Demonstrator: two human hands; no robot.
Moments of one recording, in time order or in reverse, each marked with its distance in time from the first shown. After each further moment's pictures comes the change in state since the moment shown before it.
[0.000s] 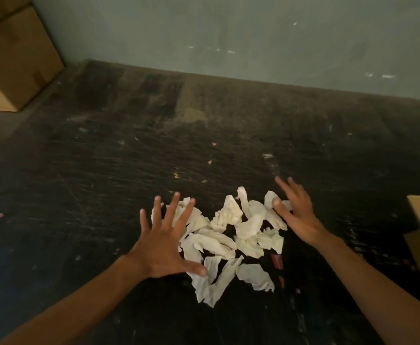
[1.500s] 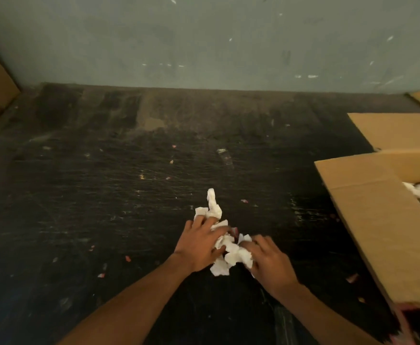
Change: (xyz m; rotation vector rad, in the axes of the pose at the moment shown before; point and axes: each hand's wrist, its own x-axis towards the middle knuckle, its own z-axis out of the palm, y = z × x) left_hand 0.010 0.128 0.054 0.191 0.140 0.411; right_hand -0.180 0.019 0.039 -0.434 0.083 -0.153
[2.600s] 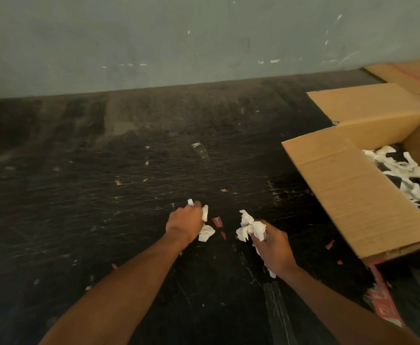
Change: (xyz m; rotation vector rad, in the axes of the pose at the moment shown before) left_hand 0.044 0.010 -0.020 0.005 -0.155 -0.252; right_hand -0.019 0.017 -0.007 0.739 0.190 0.576
